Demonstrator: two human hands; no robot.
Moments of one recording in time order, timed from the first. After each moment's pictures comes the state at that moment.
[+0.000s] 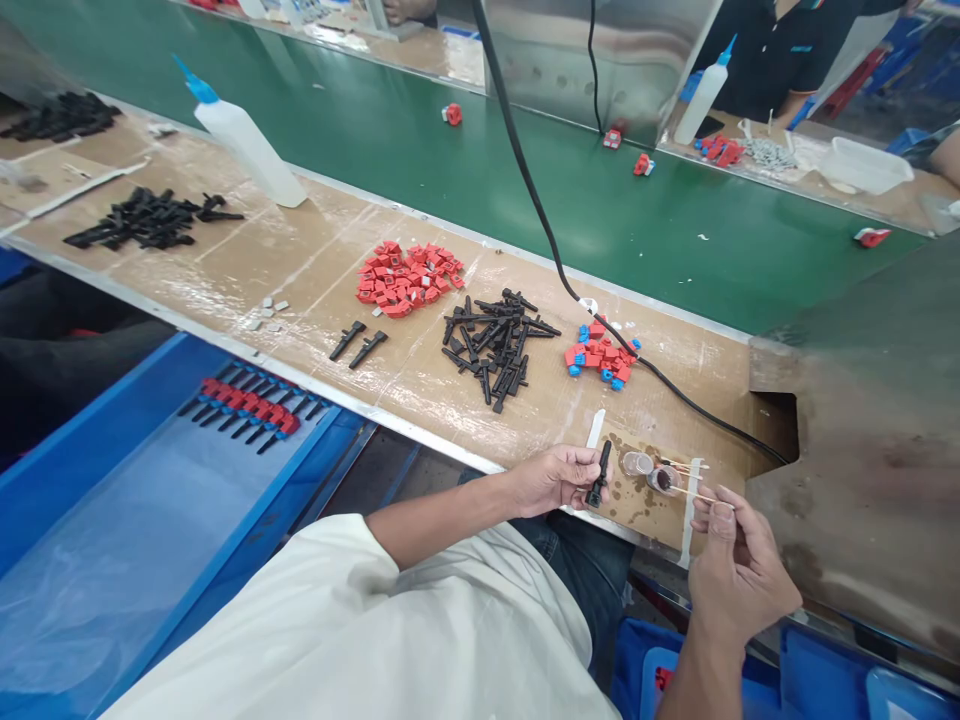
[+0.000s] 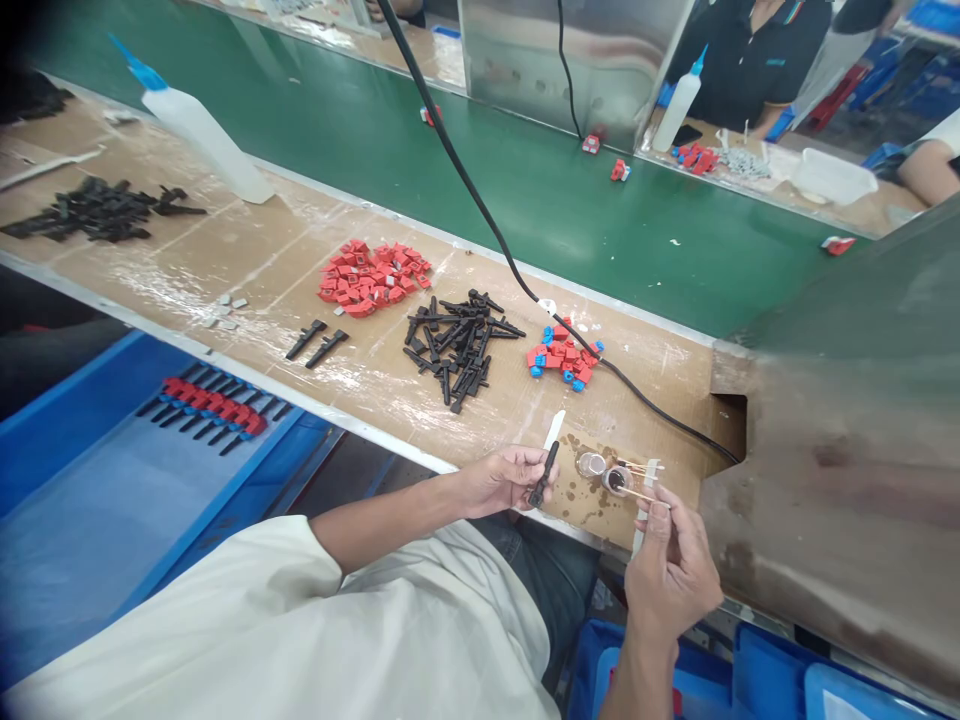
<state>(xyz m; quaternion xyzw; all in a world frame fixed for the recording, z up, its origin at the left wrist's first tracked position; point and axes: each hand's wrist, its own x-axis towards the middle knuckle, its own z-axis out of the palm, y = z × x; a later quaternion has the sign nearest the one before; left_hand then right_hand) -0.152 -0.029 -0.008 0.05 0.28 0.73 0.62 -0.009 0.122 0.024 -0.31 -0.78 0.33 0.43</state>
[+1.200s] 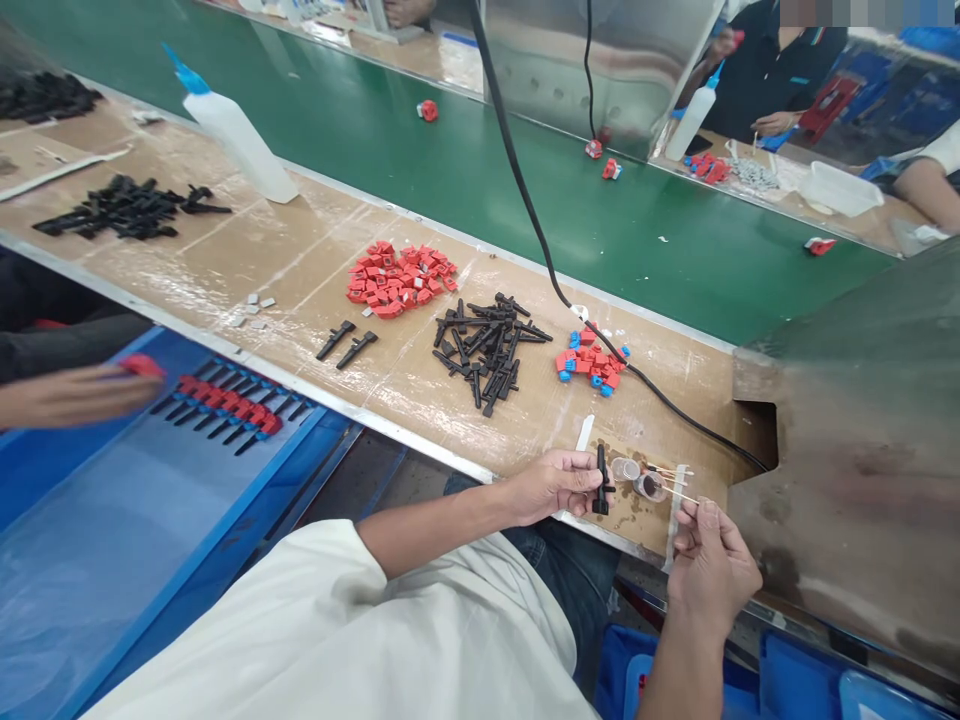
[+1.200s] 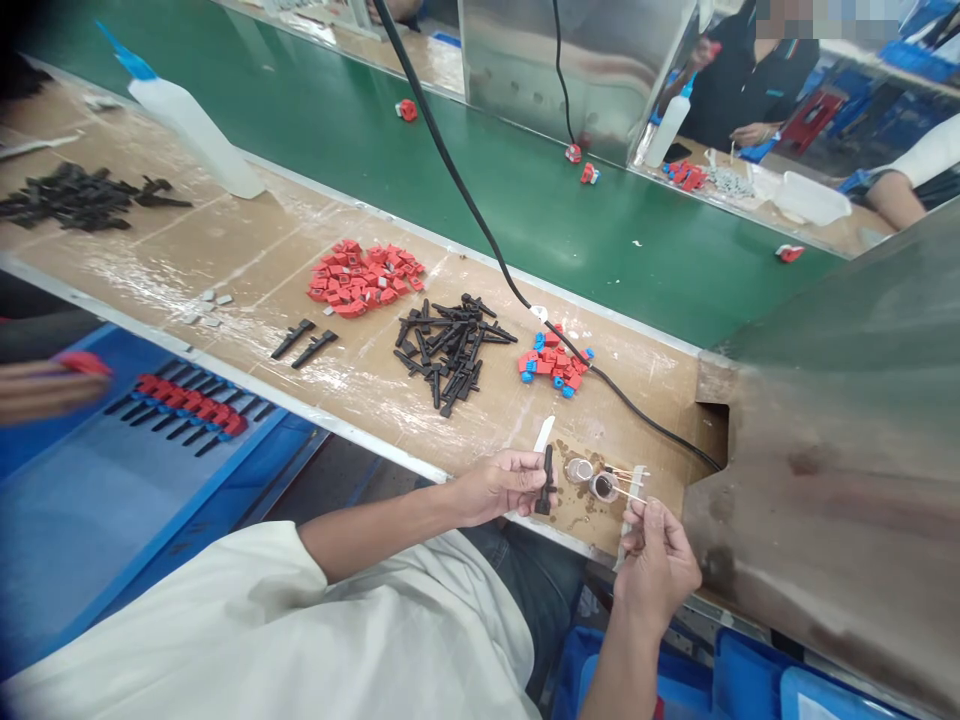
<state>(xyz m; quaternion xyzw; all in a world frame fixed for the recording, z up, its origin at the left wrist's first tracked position) -0.143 -0.018 -0.004 0.07 0.31 0.75 0.58 -0.013 0.143 0.004 -0.45 -0.51 0.61 0.41</state>
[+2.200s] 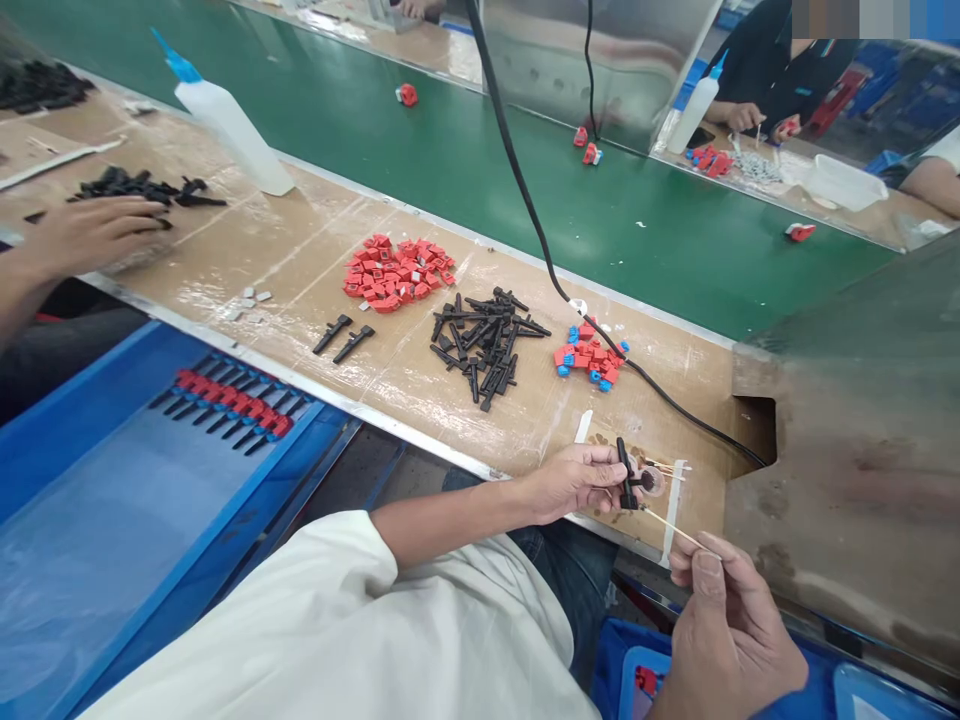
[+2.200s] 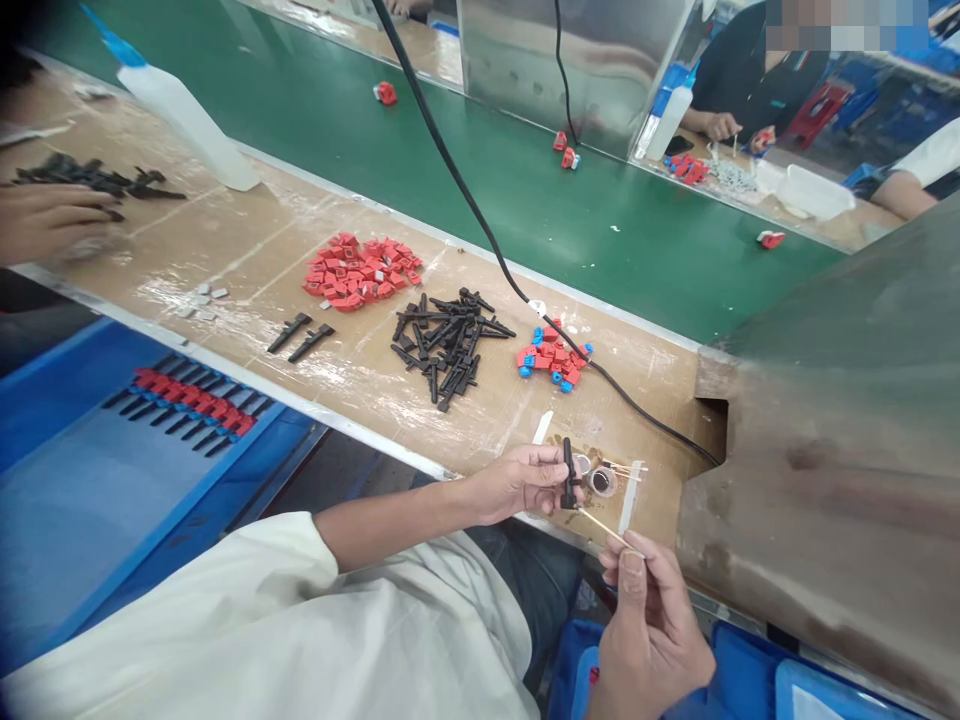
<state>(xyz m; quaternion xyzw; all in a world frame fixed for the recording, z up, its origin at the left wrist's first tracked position) -0.137 0.005 0.008 0.05 0.28 0.75 0.59 0.012 0.082 0.059 -0.34 -0.69 0.47 0.43</state>
